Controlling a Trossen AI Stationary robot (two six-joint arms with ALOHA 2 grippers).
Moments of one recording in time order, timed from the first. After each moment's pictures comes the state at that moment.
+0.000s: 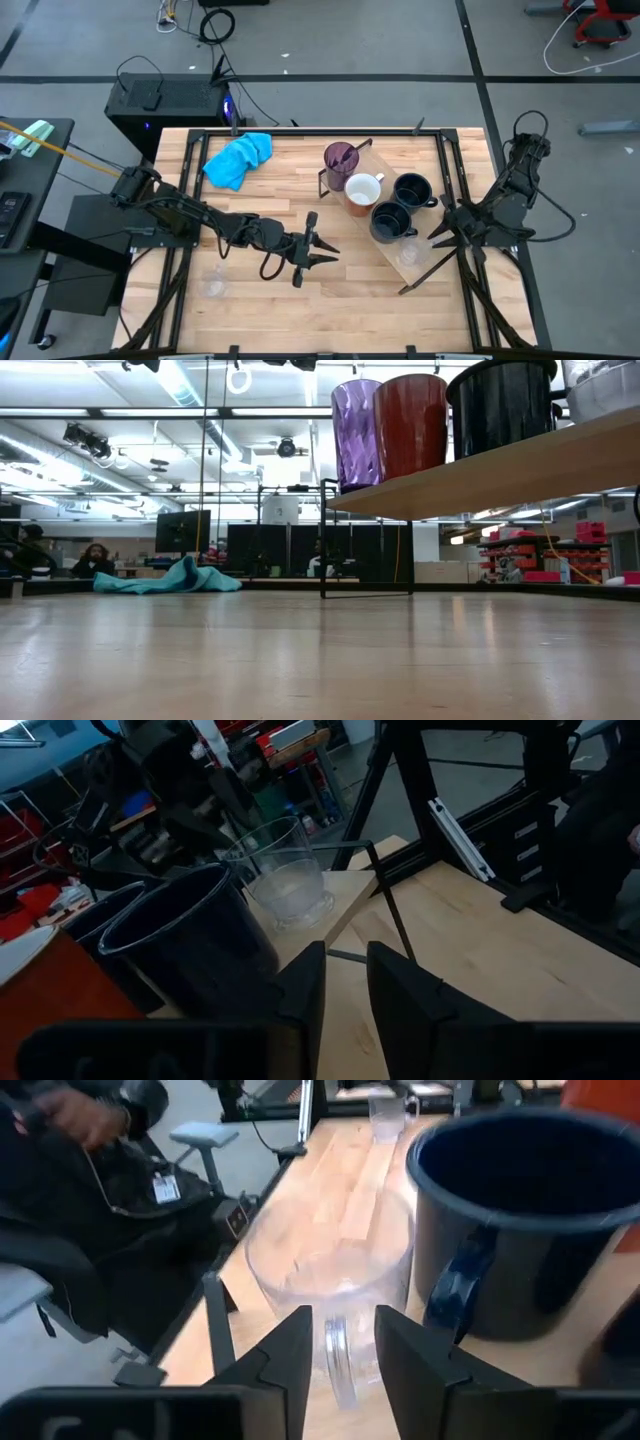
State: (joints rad) left arm -0.30 1.61 0.92 0.59 -0.14 0.41; right arm 0.89 0.36 0.60 -0.74 0.45 0.42
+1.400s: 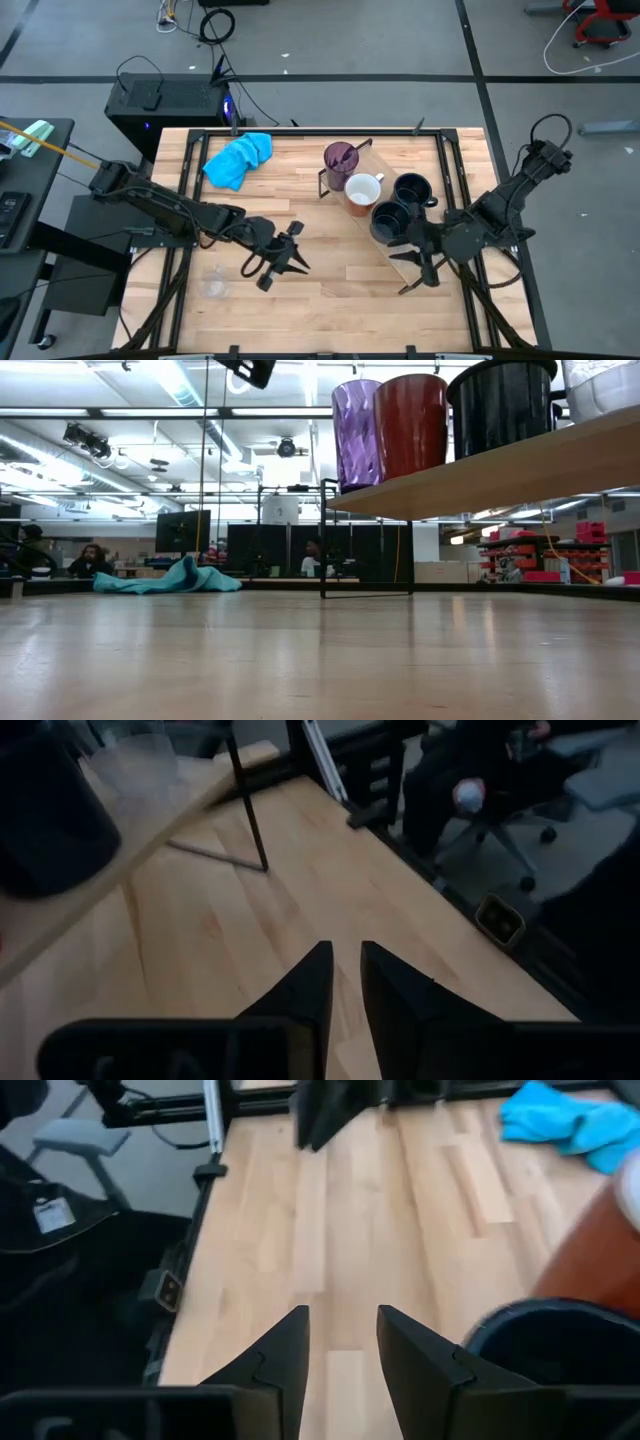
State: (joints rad) left arm -0.32 1.40 0.92 0.06 0.10 0.17; right arm 0.68 1.13 1.15 -0.74 0.45 0.50
